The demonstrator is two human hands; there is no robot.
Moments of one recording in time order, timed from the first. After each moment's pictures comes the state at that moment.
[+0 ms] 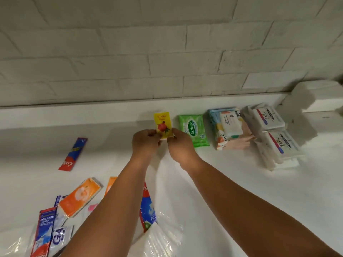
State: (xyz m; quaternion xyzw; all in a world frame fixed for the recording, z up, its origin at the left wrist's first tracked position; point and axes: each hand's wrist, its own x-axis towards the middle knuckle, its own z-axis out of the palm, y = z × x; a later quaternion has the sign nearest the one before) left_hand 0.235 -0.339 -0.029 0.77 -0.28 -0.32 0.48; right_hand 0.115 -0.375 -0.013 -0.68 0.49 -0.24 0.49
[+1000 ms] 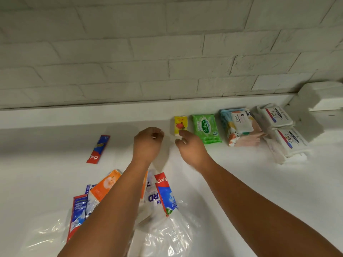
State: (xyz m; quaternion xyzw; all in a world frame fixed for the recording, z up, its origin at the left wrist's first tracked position) left_hand 0.267 -0.278 0.001 0.81 -0.44 -0.14 0.37; right_hand 0.122 -0.333 0.002 -0.70 0.49 -0.22 0.46
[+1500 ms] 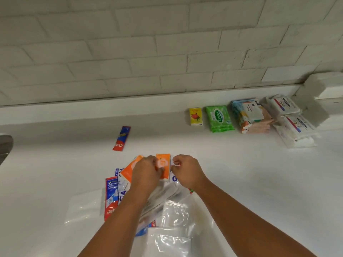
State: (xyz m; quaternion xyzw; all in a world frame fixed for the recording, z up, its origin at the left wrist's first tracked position) left_hand 0.284 -0.129 -0.018 0.85 -0.44 -0.18 0.21; right_hand 0.148 -0.201 -0.022 -0.76 0.49 -0.12 0.41
